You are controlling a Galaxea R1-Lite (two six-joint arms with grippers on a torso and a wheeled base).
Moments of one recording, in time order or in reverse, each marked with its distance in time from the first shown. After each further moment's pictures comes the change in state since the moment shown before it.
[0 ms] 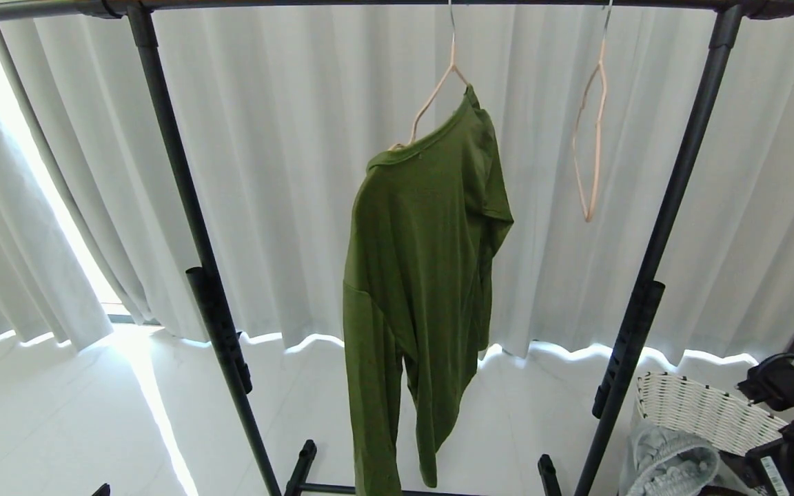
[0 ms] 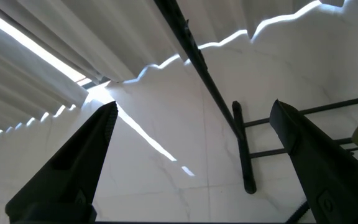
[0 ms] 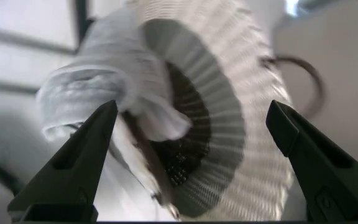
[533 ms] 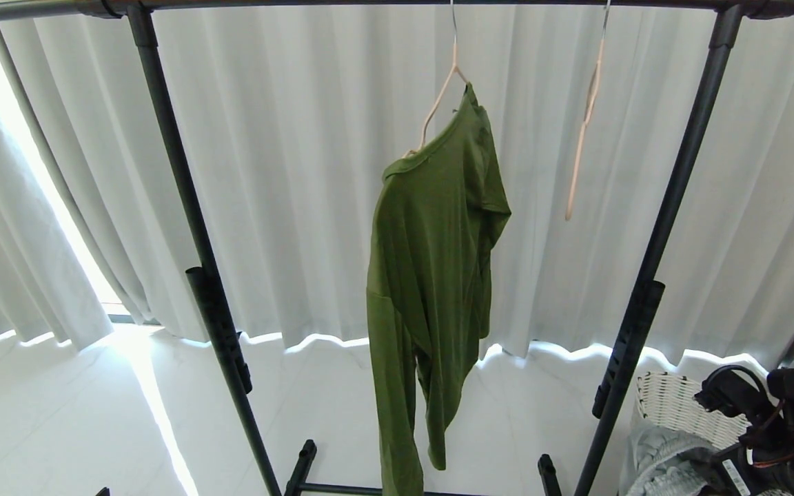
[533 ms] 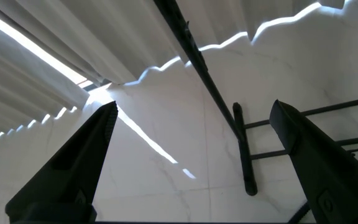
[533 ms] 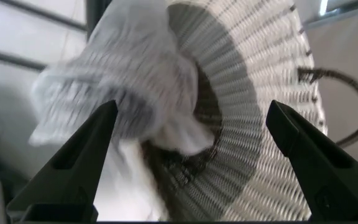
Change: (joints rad) left arm -0.013 -0.018 0.010 0.000 -0.001 0.004; right arm -0.023 0.314 0.006 -0.249 0.039 -0.065
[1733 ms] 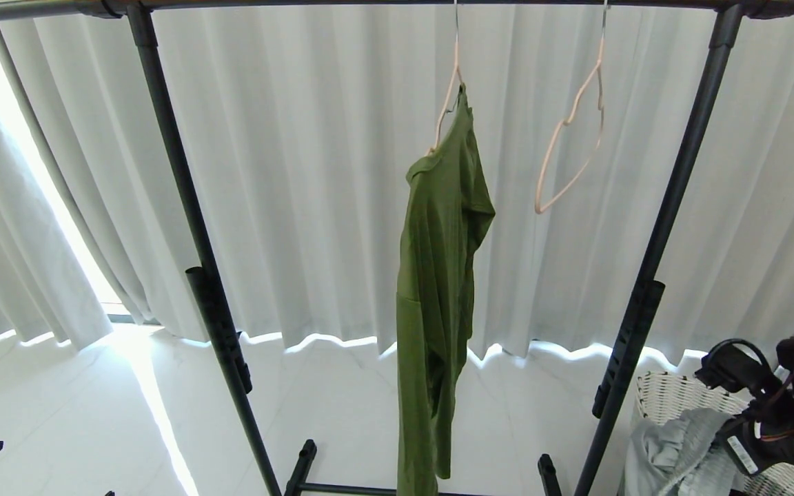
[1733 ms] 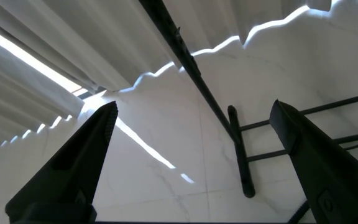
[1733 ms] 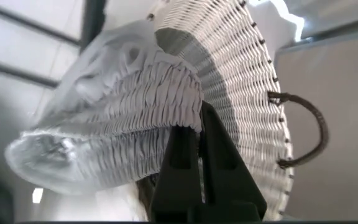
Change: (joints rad) left arm -0.034 -0.007 0.003 0.000 0.001 0.008; right arm 0.047 -0.191 -0.163 0.321 -0.017 -0.054
